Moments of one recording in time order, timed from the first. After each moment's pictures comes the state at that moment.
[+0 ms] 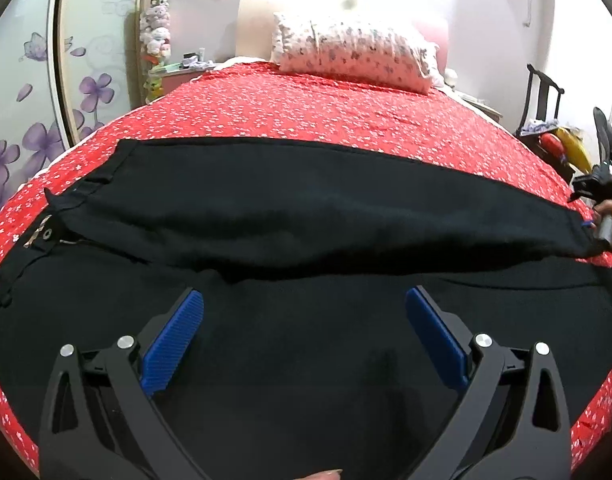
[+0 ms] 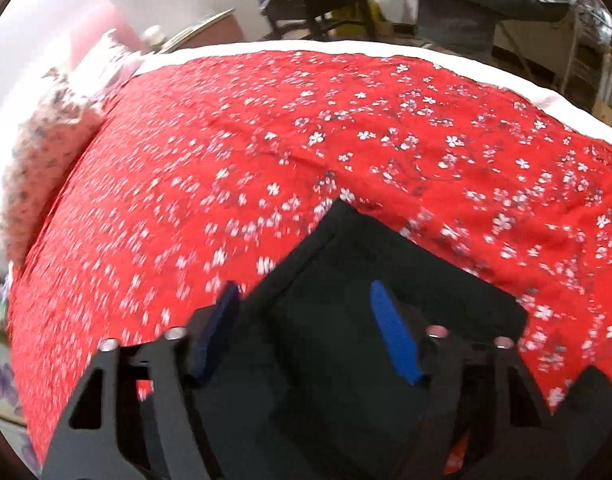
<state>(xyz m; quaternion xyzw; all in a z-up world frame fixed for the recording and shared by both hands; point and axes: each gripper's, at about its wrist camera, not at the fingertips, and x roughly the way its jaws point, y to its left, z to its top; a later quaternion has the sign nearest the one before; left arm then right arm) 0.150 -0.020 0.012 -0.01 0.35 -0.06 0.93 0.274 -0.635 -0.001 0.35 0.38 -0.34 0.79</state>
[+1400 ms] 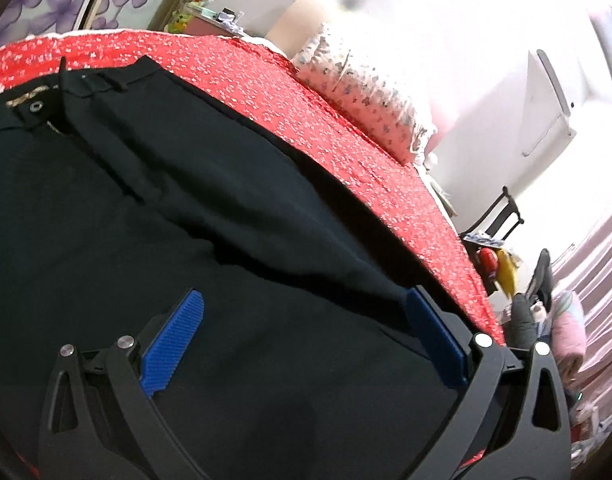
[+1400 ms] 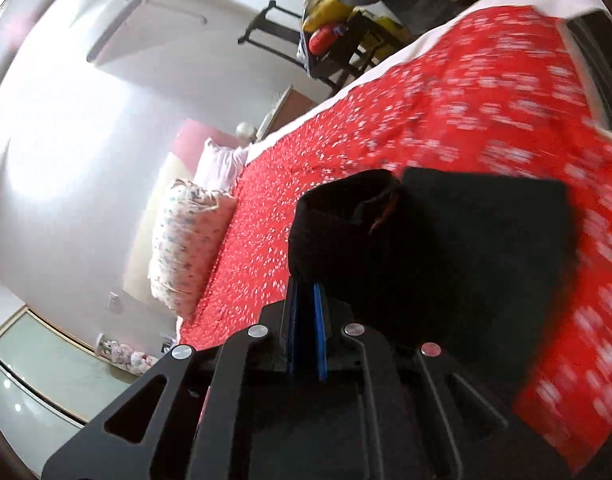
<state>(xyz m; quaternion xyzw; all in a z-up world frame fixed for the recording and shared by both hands) 0.141 0.042 0.011 -0.30 0.33 -0.12 0.89 -0.027 -0.561 0.016 0.54 0.13 -0.16 0.82</state>
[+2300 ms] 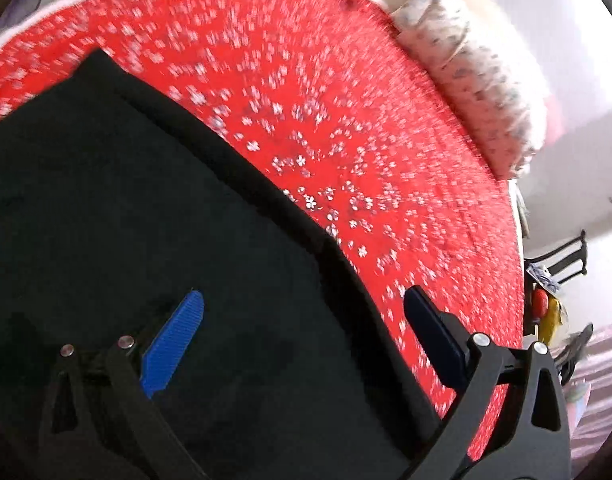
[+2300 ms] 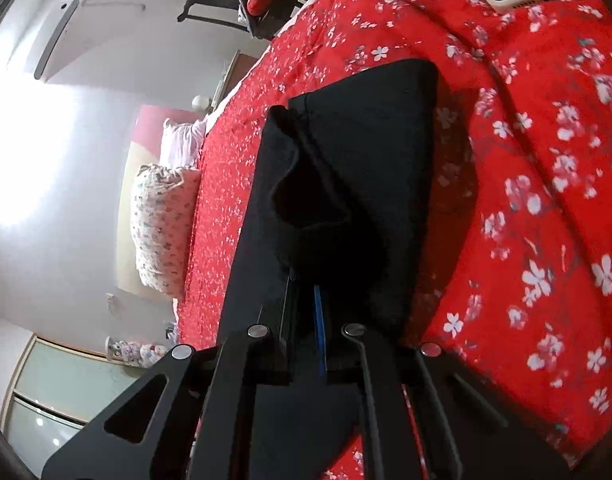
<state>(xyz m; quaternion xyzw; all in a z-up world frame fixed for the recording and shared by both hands) 0.408 0.077 0.021 -0.34 0.49 0.01 0.80 -0.040 -0.565 -0.033 0.61 0.21 -0.16 0.74</state>
